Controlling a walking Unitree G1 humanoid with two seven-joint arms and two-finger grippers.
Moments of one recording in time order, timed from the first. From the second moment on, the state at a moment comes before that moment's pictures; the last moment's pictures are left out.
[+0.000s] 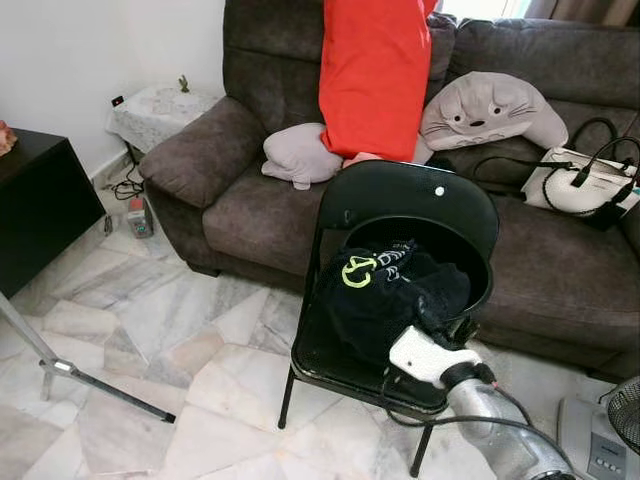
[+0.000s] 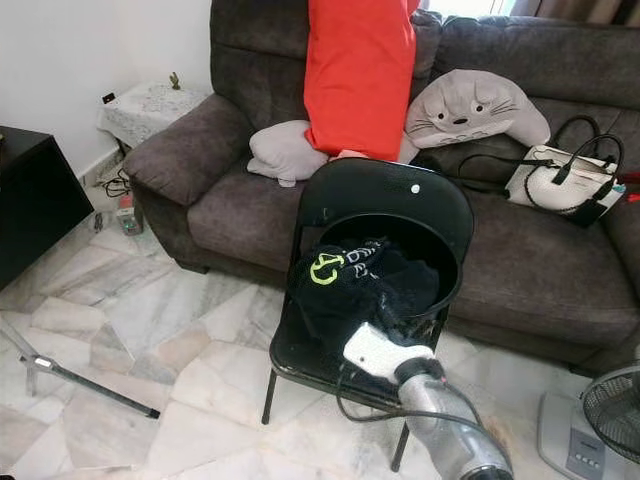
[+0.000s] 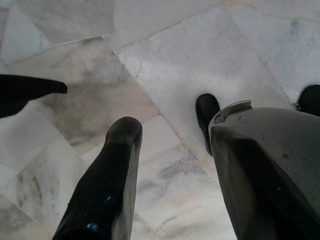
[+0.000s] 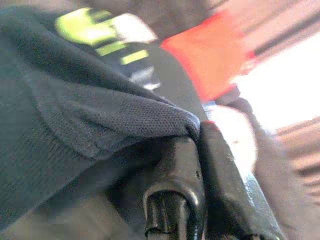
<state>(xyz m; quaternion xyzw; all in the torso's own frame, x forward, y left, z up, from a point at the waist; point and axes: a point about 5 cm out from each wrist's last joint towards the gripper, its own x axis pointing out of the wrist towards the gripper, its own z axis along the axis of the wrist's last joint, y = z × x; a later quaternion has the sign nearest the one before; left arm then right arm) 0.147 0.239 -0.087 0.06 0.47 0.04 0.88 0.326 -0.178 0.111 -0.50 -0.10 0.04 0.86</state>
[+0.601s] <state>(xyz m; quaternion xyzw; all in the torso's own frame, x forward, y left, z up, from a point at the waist) 0.149 0.239 -0.086 0.06 0.47 0.03 0.88 0.324 -0.206 0.191 -0.41 -0.17 -0.05 0.89</state>
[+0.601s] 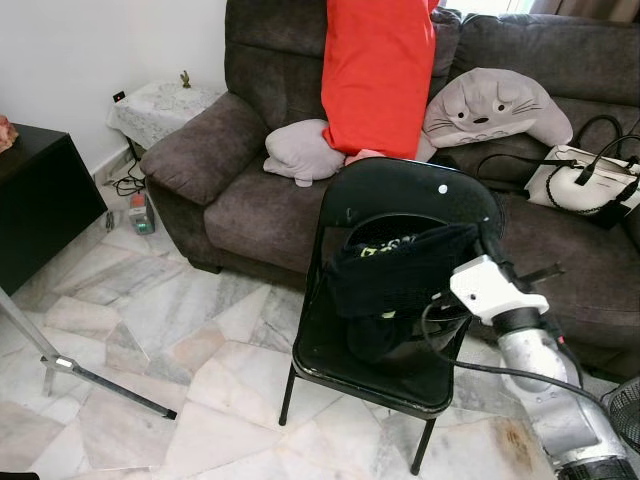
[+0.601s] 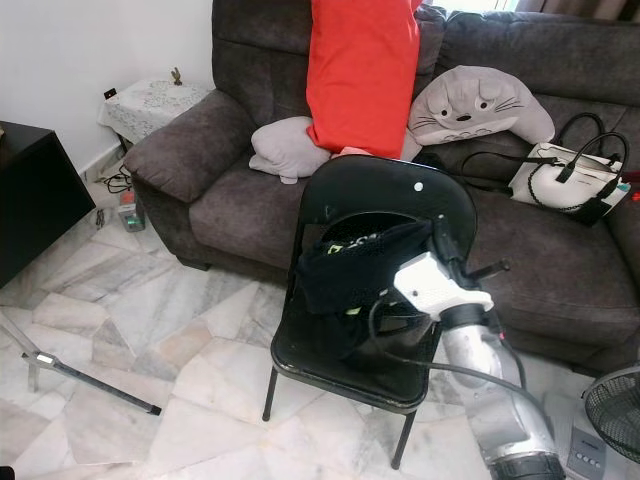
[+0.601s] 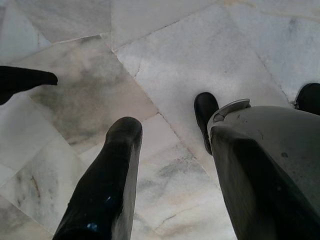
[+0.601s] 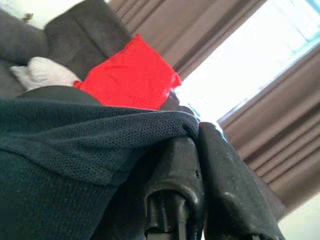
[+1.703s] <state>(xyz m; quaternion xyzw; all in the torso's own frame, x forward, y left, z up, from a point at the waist) 0.150 0.239 -0.086 0.06 0.47 0.03 0.88 0.312 -0.247 0.177 -0.29 -0.05 -0.12 0.95</state>
